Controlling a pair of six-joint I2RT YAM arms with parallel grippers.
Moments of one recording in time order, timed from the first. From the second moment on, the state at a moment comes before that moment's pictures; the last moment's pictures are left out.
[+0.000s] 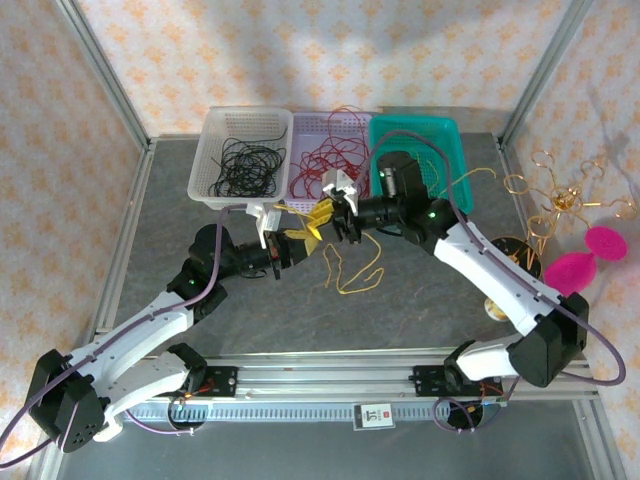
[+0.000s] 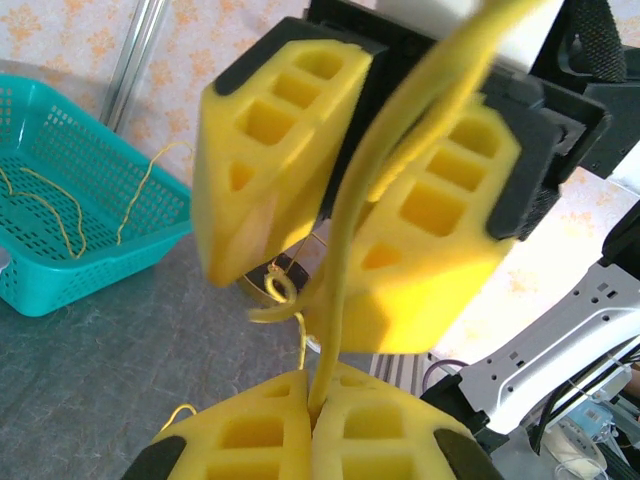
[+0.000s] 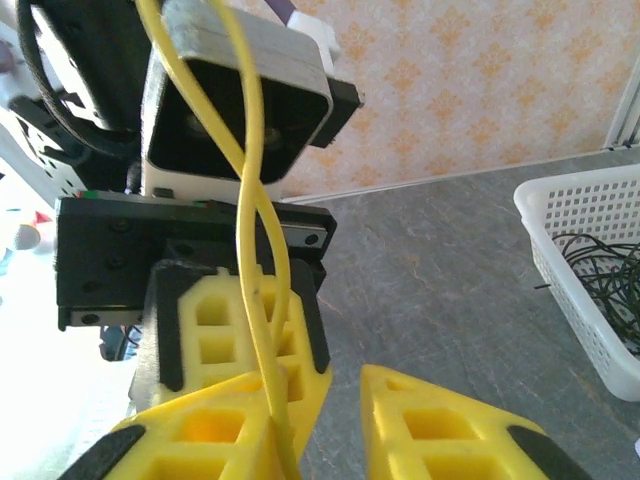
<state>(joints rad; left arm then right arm) -0.57 0.96 0.61 0.37 0.61 -0.54 0.62 1.36 1.28 -0.38 -0.88 -0.24</state>
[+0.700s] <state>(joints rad) -0.59 0.99 0.61 0.45 0.62 -0.59 0.70 1.33 0.98 0.30 -0.45 0.11</state>
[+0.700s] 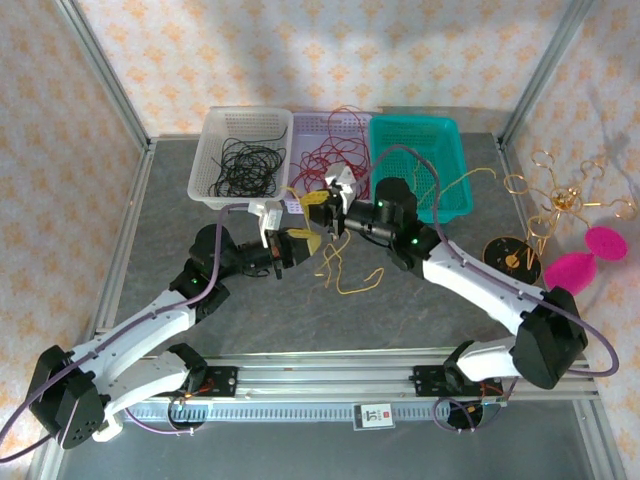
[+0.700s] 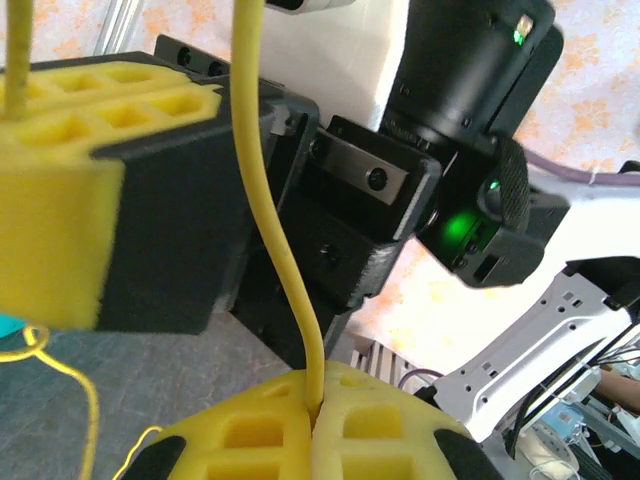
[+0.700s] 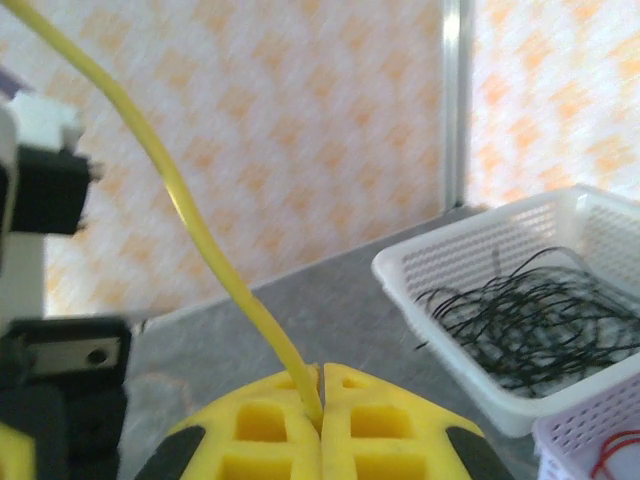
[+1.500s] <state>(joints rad) -0.64 0.97 0.56 0.53 0.59 -0.65 0.71 1.34 0.97 0.59 0.18 -0.11</state>
